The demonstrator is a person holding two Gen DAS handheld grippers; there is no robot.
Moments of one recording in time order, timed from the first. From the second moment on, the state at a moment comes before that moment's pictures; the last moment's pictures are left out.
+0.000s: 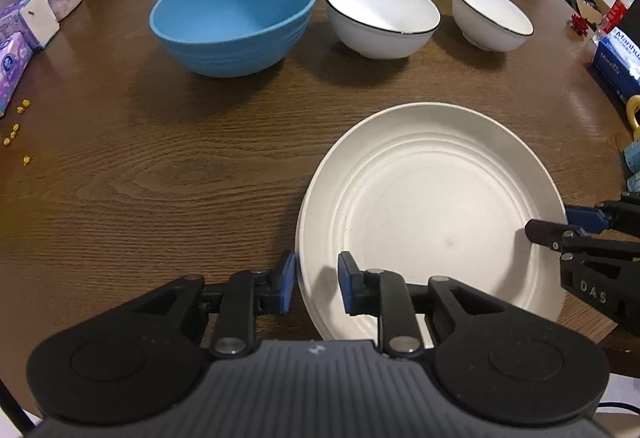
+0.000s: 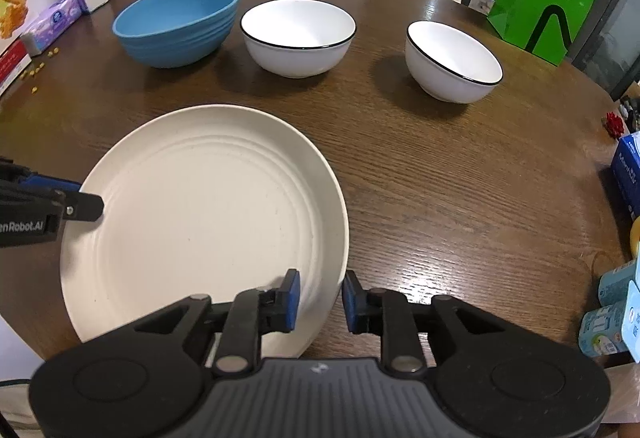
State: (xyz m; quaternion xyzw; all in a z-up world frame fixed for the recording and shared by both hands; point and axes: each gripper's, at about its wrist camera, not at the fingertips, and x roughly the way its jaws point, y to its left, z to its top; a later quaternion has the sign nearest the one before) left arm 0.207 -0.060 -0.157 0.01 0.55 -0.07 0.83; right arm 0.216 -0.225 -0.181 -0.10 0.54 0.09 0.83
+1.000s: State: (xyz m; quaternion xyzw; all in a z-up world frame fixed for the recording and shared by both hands) left arm 0.209 -0.053 -0.131 -0.02 0.51 -0.07 0.86; right arm 0.224 -0.253 -0.157 -0.03 0.52 0.07 0.85
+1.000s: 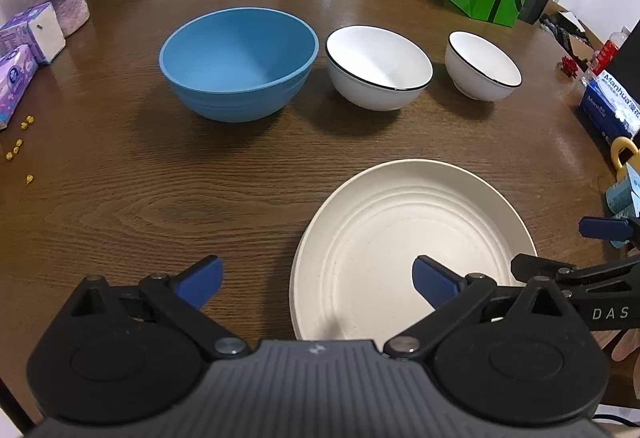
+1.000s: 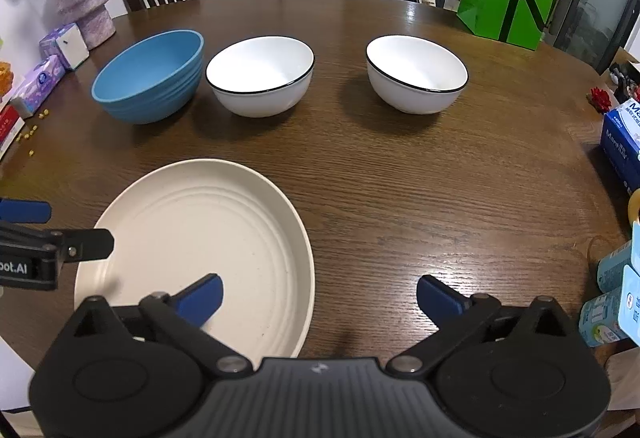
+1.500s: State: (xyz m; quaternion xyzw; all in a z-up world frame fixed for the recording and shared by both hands) left arm 0.201 -0.042 -0.122 -0.03 0.49 -0.06 0.87; right arm 0.218 -0.245 -0.149 -0.04 0.52 0.08 0.85
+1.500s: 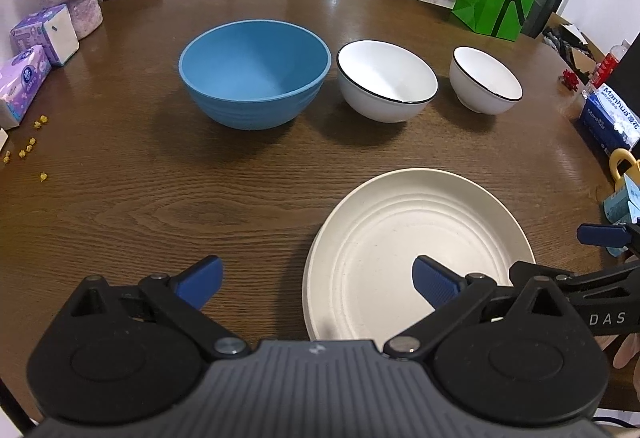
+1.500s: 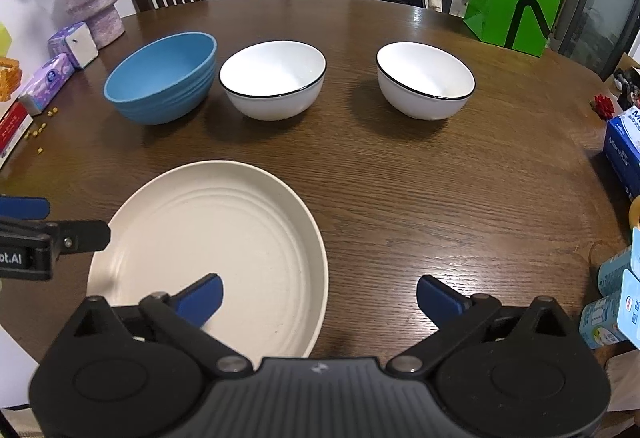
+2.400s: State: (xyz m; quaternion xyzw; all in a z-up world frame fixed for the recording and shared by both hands) left arm 0.161 -0.056 -0.071 -0.06 0.44 -0.01 0.89; right arm 0.205 -0.266 -0.100 -0.02 0.48 0.12 0.87
